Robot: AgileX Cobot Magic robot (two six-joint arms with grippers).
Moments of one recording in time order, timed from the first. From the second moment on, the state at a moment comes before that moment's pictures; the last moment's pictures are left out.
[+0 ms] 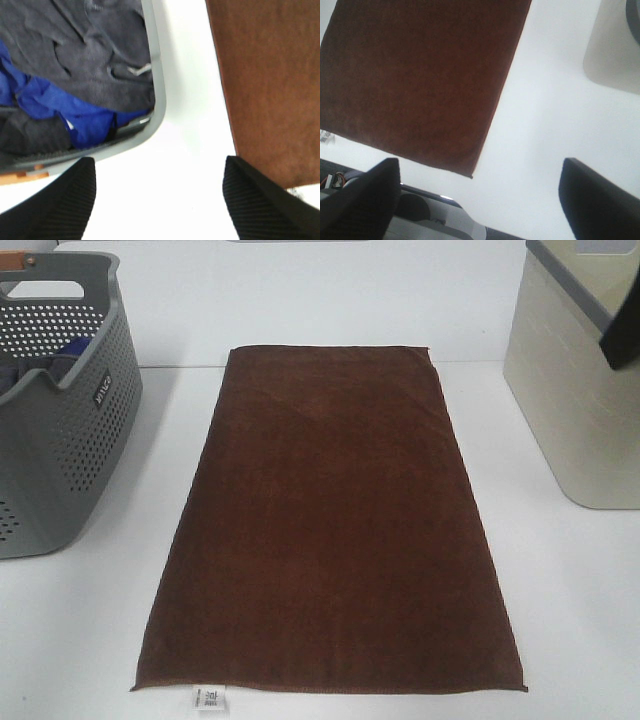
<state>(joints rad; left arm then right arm) -0.28 1.34 -1.35 0.11 1.21 -0.11 0.25 1.18 -1.22 0.11 1.22 -0.04</state>
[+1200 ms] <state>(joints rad) -0.28 0.34 -0.50 -0.07 1.04 0.11 0.25 0.21 -0.50 0.12 1.07 -0.13</state>
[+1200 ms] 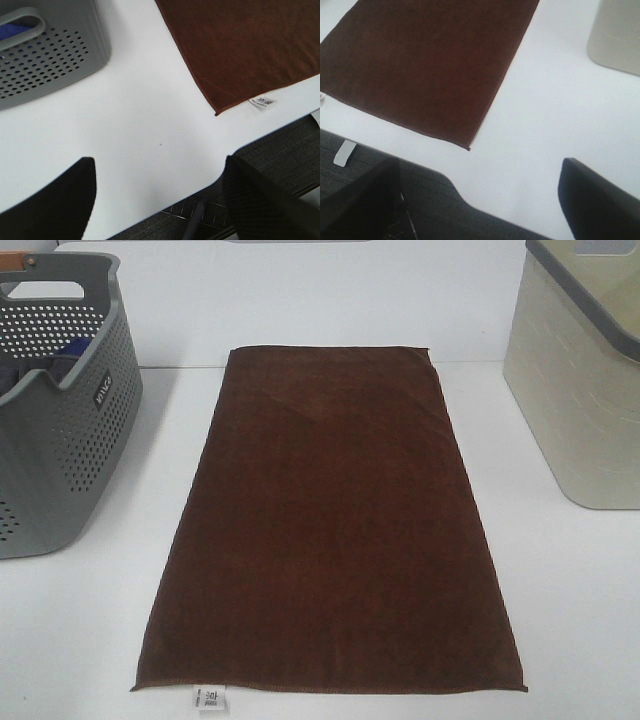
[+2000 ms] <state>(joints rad) -0.28 0.34 -0.50 -0.08 1.04 0.12 0.25 0.16 -0.50 0.12 1.07 -0.14</state>
